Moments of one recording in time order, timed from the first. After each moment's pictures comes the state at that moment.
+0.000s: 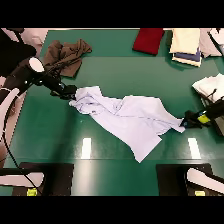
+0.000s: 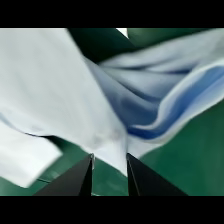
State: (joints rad) left arm -0.10 -1.47 1.32 1.16 -1.28 -1.48; right arm -0.43 -1.22 0.92 -1.17 1.52 1.32
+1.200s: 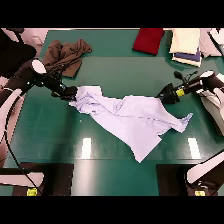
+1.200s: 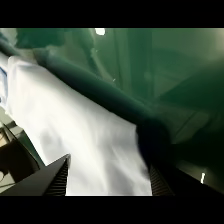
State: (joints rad) left arm -0.10 -1.49 1.31 1.17 -1.26 -1.47; right arm -0.24 -1.89 1.45 -0.76 1.54 1.25
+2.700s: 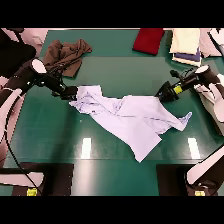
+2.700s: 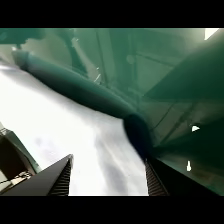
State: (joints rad) left arm -0.10 -1.49 1.31 1.16 -1.26 -1.45; right arm -0.20 -1.96 1.60 -0.84 1.59 1.36
